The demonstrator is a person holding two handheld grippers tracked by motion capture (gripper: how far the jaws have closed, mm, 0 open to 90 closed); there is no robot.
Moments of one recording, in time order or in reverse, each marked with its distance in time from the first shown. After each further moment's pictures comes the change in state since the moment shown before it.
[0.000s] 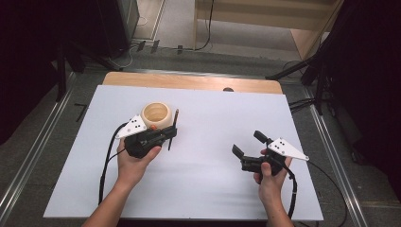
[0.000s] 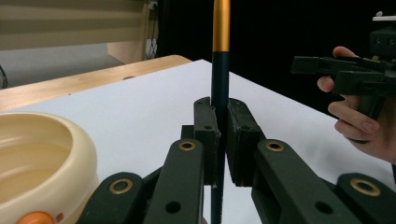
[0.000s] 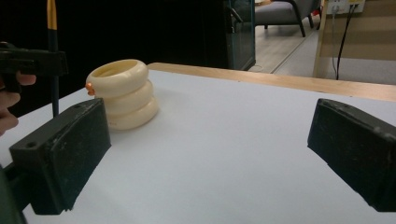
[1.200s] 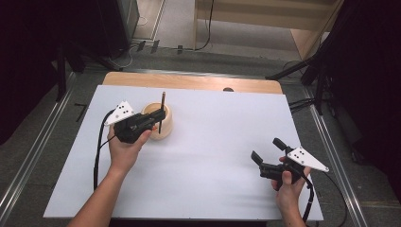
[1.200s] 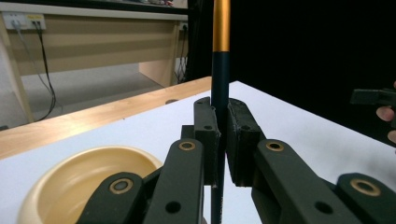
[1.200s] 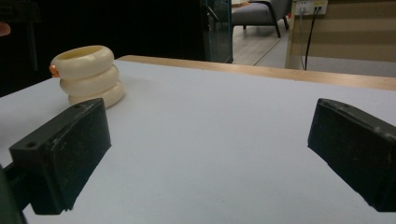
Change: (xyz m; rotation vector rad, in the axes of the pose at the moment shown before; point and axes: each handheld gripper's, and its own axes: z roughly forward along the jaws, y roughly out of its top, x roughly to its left) left arm 0.034 0.022 -0.009 -0.072 0.111 0.022; right arm -0.034 -0.020 -0.038 -0.002 -0.079 -0.019
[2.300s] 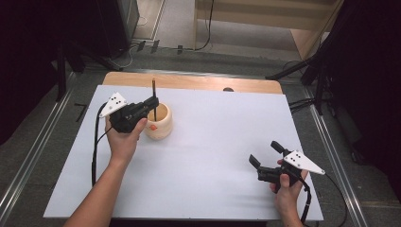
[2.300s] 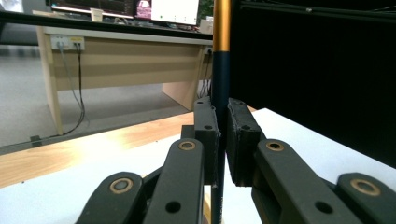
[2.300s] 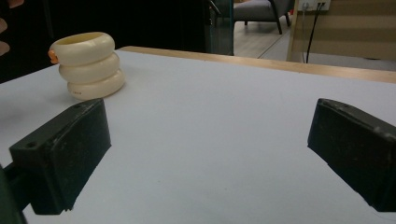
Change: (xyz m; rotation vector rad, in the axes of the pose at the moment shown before) left arm 0.023 0.006 0.005 -0.100 0.102 -0.029; right arm 0.003 -0.010 0.001 0.020 0.000 -0.021
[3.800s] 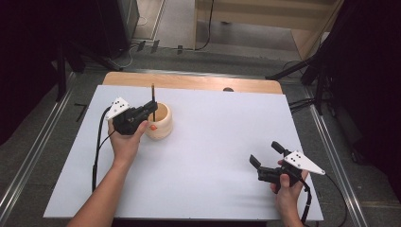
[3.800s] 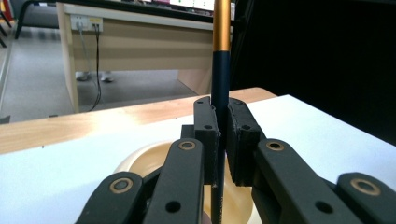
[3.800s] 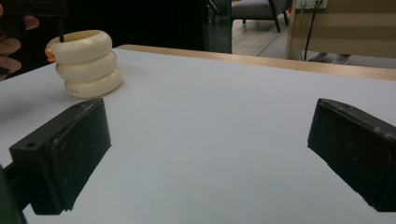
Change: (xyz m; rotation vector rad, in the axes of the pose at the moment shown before) left arm 0.015 -0.030 0.009 0.055 0.067 -0.032; right arm 0.000 -0.001 -0.001 0.009 -0.008 0.001
